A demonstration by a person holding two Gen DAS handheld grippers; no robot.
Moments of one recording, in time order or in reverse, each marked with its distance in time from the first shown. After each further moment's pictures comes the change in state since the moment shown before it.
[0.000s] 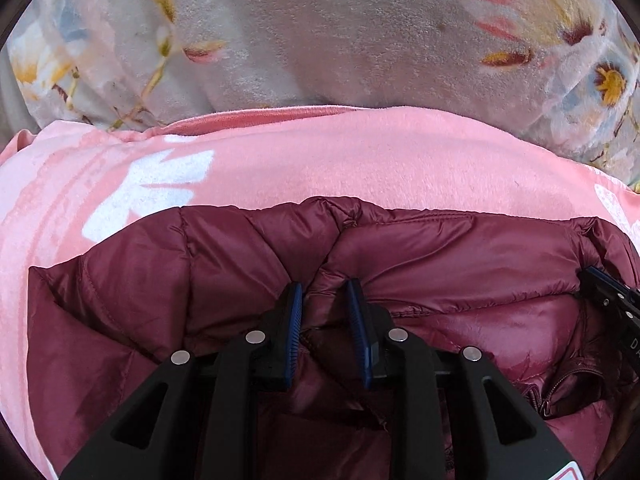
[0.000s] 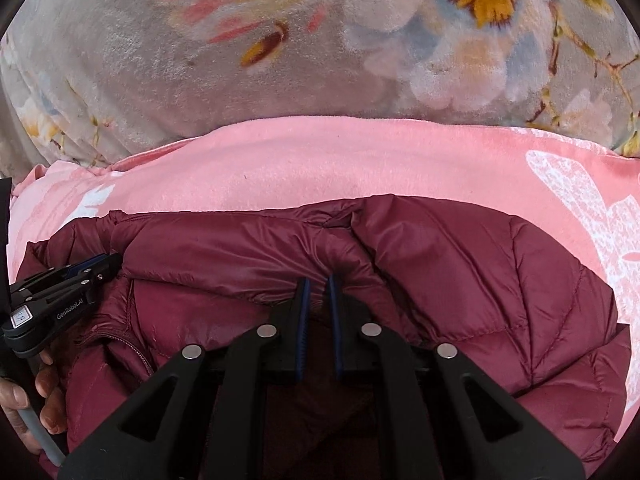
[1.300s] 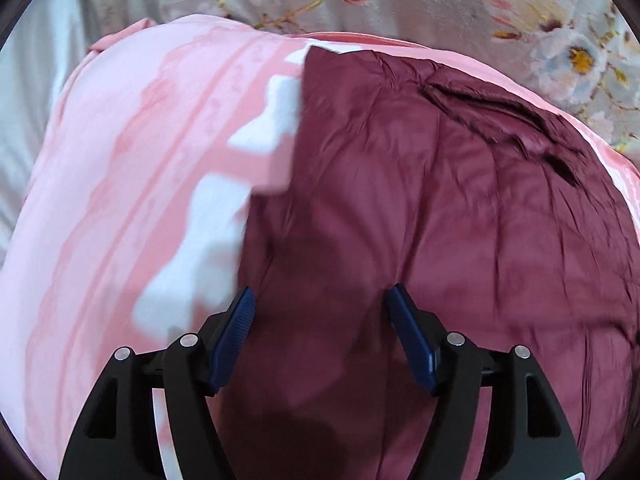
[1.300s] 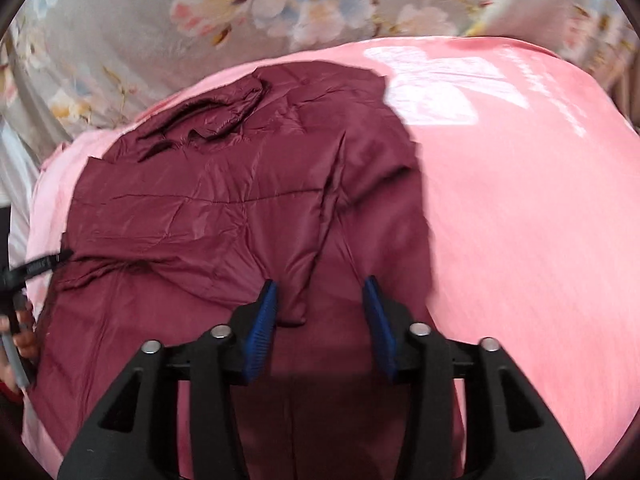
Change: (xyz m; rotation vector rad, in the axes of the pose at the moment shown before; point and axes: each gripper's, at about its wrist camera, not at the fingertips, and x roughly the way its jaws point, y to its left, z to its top) left arm -0.176 0.104 -0.175 -0.104 0.148 0.043; right arm -0.245 -0.078 -0.210 0.167 0.078 -0.073
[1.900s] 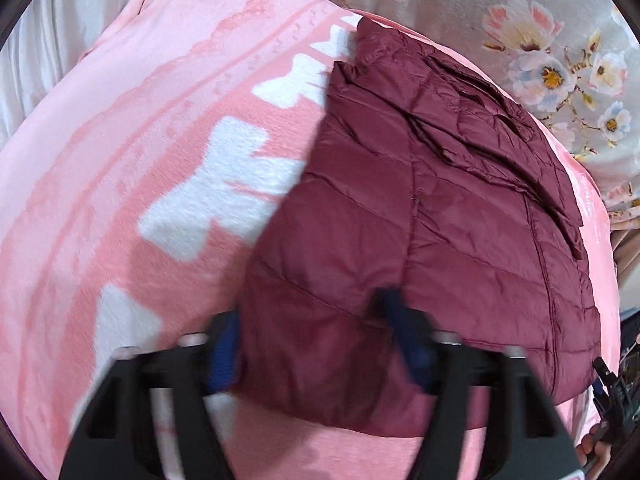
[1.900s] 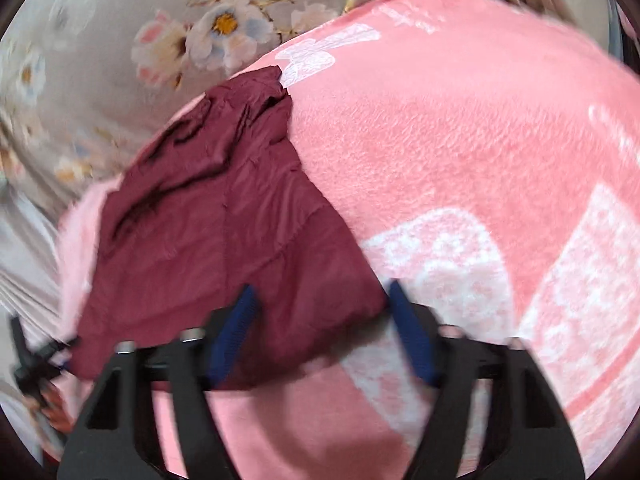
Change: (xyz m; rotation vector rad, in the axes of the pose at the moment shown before) left arm -0.090 0.045 -0.134 -0.181 0.062 -0.172; right arm -0.095 -0.073 -0.121 0.362 -0.009 0.123
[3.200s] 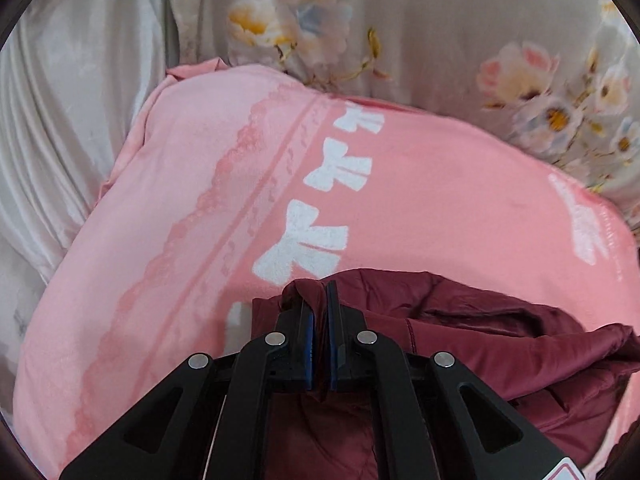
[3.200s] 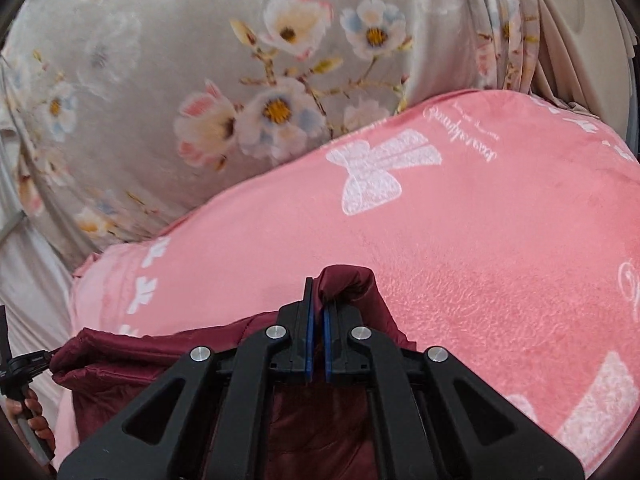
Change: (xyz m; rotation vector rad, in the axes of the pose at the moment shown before) left arm -0.038 -0.048 0.118 0.105 -0.196 0.182; right arm 0.008 0.096 0.099 -0.148 -0.275 -0.051
